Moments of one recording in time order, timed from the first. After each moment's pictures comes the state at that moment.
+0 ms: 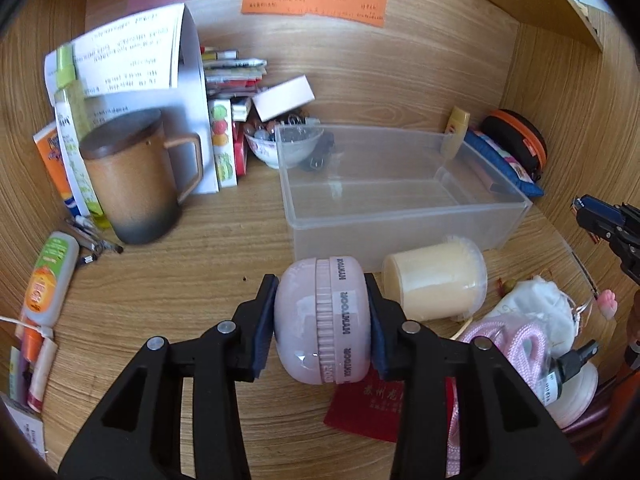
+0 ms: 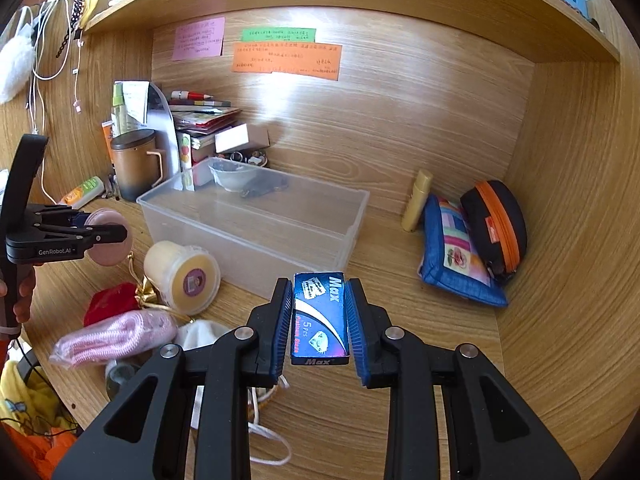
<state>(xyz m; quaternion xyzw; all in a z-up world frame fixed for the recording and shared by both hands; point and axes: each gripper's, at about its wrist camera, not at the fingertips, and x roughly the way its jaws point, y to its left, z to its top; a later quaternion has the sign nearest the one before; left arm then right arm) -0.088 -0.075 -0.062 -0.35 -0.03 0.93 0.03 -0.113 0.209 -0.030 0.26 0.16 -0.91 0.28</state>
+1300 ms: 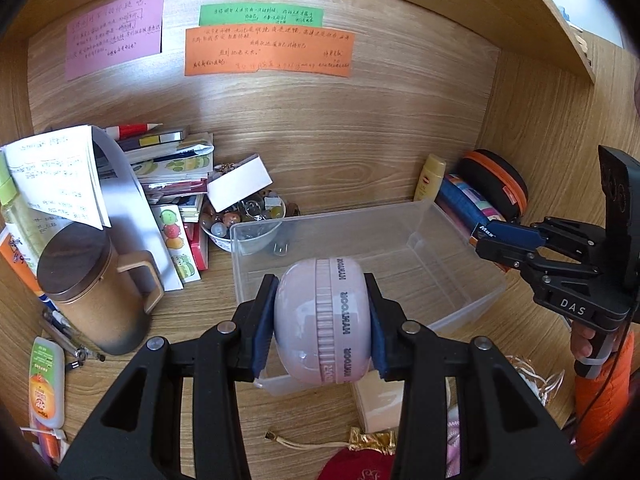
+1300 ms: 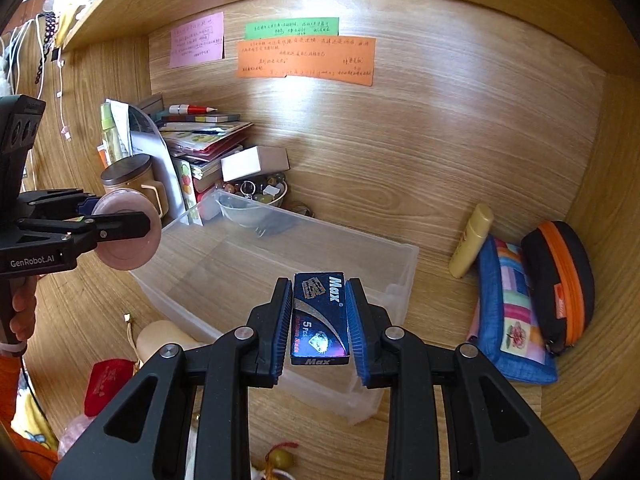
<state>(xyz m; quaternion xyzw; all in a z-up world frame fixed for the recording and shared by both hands) -0.157 -0.061 -0.009 -0.33 -0.03 0.94 0.09 -0.193 0.144 -0.022 0.28 0.14 -0.89 0.33</state>
